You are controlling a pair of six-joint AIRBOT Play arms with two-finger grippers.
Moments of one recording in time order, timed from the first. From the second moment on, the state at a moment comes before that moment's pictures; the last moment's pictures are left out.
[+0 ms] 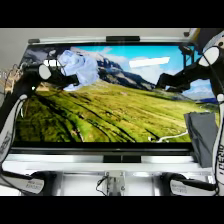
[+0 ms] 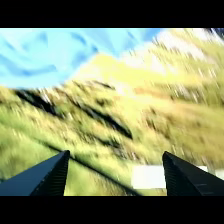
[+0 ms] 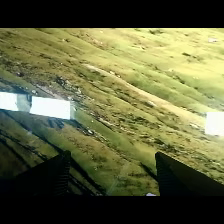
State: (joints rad) left arm -0.17 -1.66 1.58 1.42 -0.95 -1.78; right arm 0.00 -1.43 1.59 -1.25 1.43 1.58
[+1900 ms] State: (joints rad) left arm -0.73 -1.34 1.46 1.30 -0.95 -1.69; right arm -0.02 -0.99 1.59 -1.22 1.70 1.51
